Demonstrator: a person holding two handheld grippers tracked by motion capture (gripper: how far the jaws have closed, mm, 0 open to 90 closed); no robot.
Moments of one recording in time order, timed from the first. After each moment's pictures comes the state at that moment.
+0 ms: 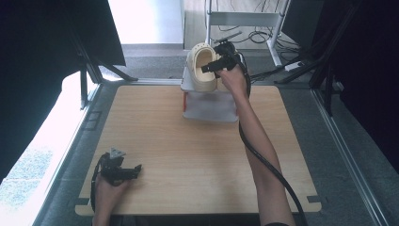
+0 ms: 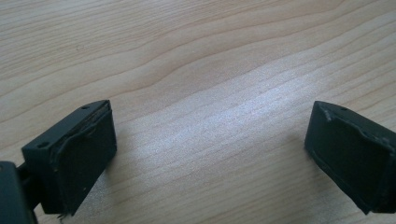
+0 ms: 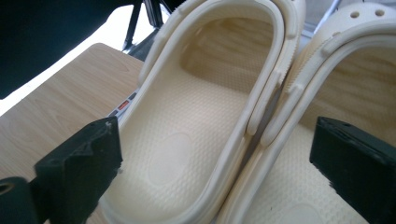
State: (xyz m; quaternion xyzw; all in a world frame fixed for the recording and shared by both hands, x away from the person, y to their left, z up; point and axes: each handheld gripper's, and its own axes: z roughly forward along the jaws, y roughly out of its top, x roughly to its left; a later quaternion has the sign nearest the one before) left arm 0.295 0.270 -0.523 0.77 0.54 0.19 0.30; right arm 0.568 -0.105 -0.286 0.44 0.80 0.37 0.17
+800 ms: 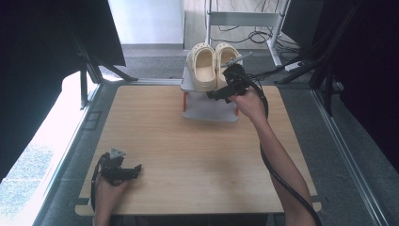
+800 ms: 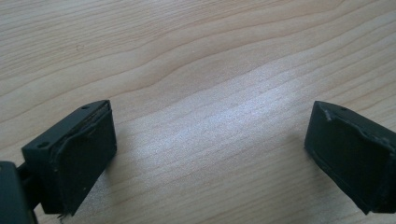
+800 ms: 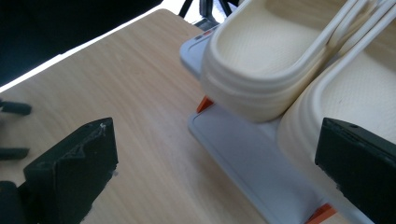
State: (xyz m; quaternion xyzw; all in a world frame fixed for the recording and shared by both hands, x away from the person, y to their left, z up) left arm 0.295 0.270 -0.523 0.77 0.54 0.19 0.30; right arm 0.480 -0.135 -0.297 0.33 0.85 0.39 0.14
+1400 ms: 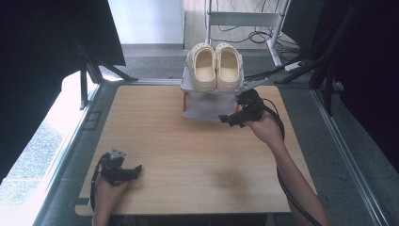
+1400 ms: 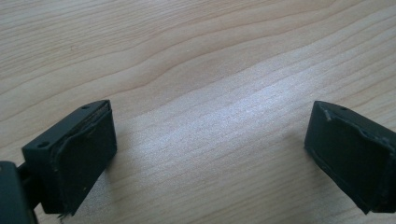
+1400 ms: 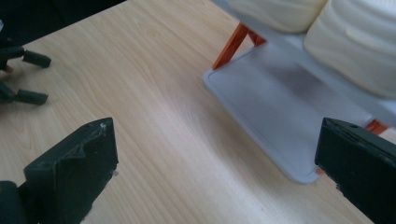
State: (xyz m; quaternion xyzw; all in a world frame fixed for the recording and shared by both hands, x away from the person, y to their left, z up) left arm 0.294 0.268 -0.523 0.77 0.53 0.19 0.30; right arm 0.423 -0.176 -0.331 0.31 0.86 0.40 0.13
